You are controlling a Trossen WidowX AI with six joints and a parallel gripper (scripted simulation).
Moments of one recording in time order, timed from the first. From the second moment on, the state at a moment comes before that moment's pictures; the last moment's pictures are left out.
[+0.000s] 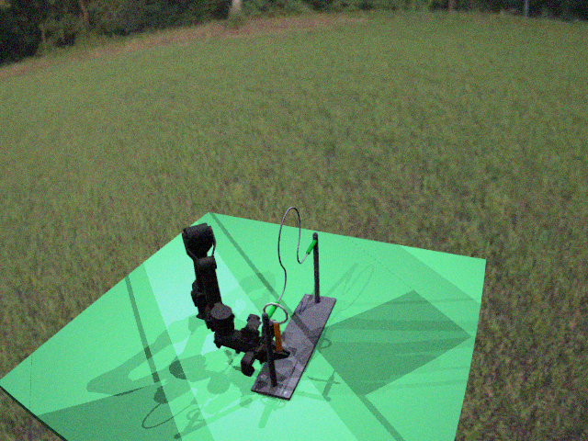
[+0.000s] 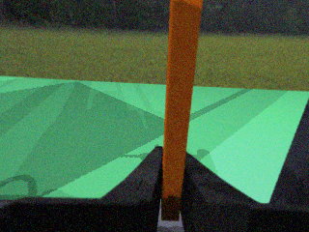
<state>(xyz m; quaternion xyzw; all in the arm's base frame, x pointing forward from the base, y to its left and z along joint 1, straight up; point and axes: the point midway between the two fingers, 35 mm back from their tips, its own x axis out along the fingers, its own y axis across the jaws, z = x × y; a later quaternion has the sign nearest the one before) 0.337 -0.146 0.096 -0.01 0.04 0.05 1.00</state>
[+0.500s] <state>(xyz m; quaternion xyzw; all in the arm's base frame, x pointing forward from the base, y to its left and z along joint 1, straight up) 0.338 -0.148 0.115 -0.01 0.04 0.05 1.00</state>
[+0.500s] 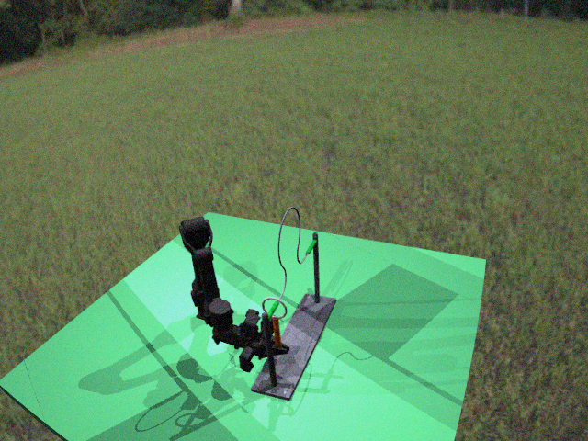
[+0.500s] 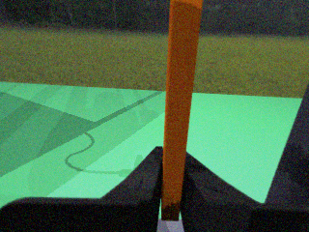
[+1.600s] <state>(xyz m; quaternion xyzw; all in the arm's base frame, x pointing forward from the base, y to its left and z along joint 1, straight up) 0.337 -0.133 0.117 -0.01 0.03 0.06 1.00</state>
